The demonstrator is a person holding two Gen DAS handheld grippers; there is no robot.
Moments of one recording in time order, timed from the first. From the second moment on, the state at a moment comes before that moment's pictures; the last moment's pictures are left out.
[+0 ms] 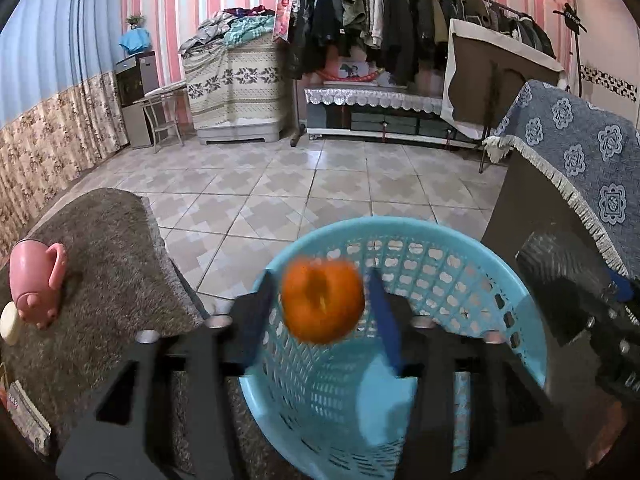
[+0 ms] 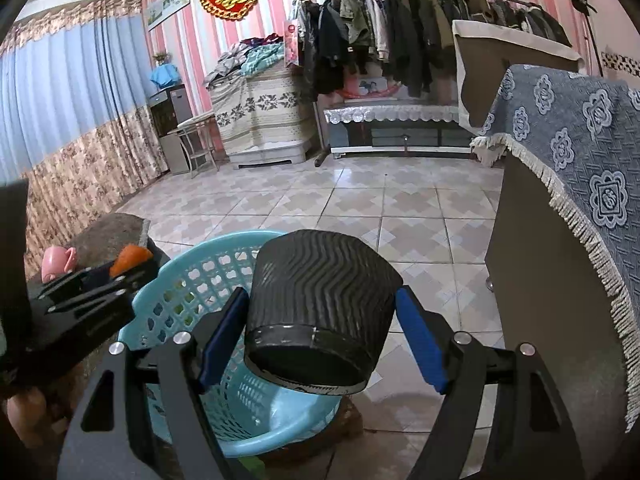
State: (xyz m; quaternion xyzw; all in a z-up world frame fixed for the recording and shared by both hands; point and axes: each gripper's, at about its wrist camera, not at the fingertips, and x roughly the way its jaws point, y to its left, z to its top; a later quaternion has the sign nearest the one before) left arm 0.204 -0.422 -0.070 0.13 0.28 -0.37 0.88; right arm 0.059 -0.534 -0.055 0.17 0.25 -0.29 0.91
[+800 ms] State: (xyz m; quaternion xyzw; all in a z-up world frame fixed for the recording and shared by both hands) left arm 0.217 -0.286 -0.023 0.07 0.23 -0.22 0.95; right arm 0.100 -0.496 -0.053 0.15 0.23 -0.27 0.92
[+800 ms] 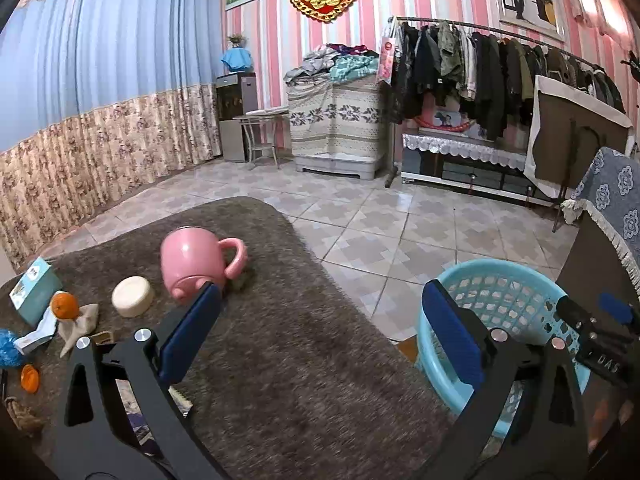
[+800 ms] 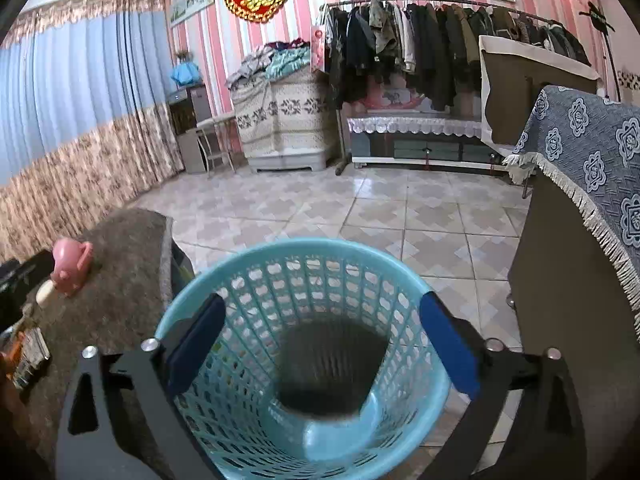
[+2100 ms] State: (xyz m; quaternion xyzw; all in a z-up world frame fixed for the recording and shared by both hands) left arm 0.163 0.008 0.011 0.01 0.20 0.01 0.98; right arm 0.158 -0.309 -0.012 0.03 0.23 -0.07 0.97
